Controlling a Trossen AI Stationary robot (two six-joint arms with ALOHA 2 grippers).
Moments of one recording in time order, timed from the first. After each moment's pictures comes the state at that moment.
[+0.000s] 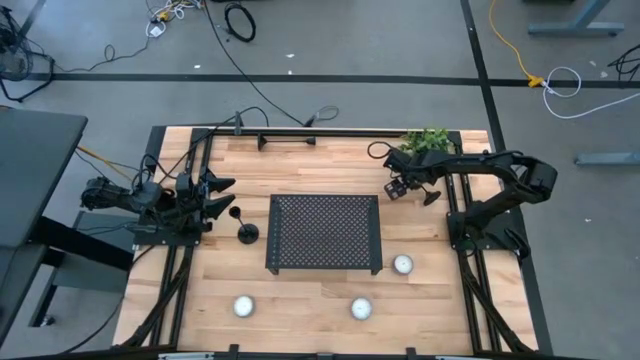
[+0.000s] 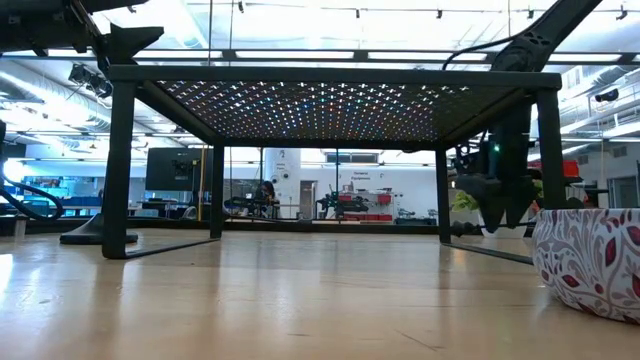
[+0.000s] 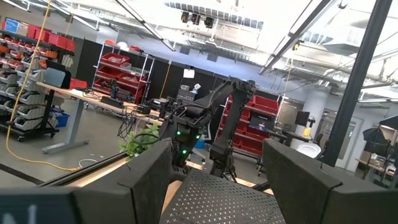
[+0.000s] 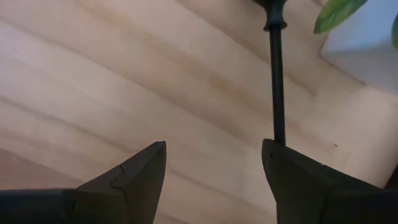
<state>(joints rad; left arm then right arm) -0.28 0.05 0.13 0.26 -0.53 -0.15 -0.54 1.47 0.71 -0.66 0.24 0.48</state>
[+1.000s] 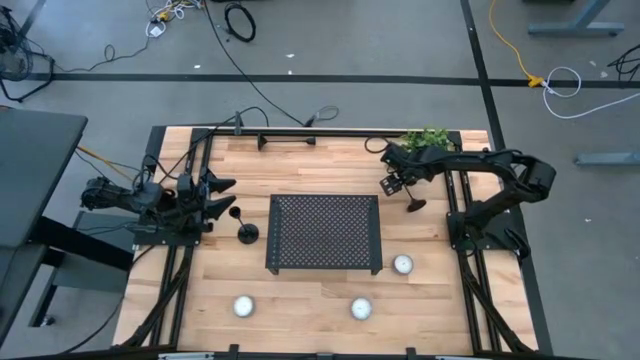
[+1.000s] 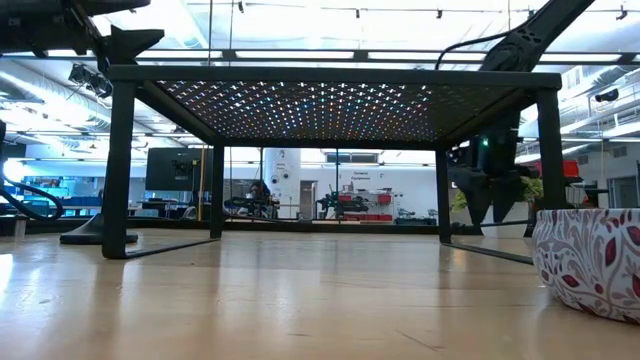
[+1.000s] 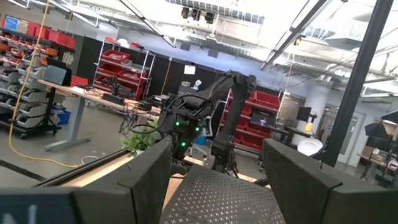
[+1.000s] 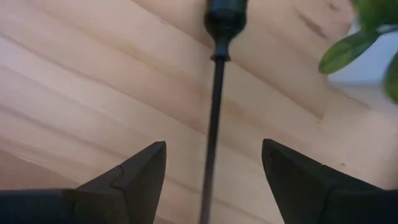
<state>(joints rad) -0.28 0.05 0.13 0.23 -0.53 -0.15 -0.55 1.50 0.77 -0.66 0.23 0.48</state>
